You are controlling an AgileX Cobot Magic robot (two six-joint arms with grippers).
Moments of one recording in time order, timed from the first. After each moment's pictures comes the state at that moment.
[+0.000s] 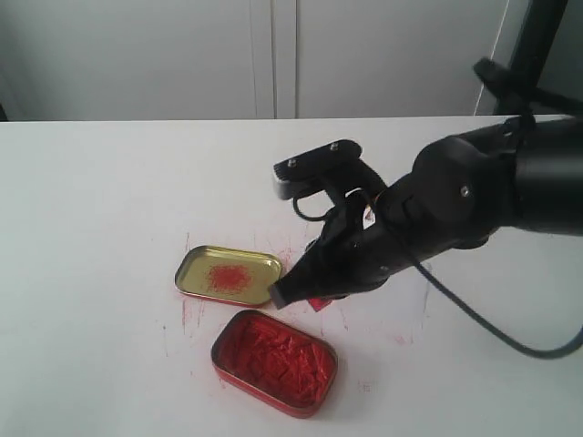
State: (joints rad) left arm 0.00 0.00 0.02 -0.10 0.51 0.13; right arm 0.67 1.56 -0.94 0.19 0.46 -0.10
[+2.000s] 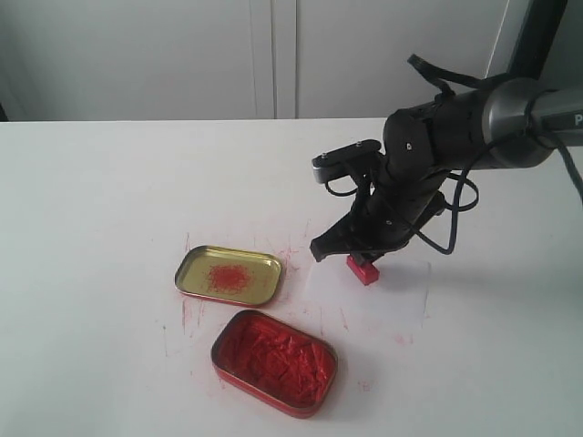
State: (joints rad) left arm 0.00 0.00 0.02 -0.10 0.51 0.13; right arm 0.46 1.93 -1.24 -0.01 0.63 0.00
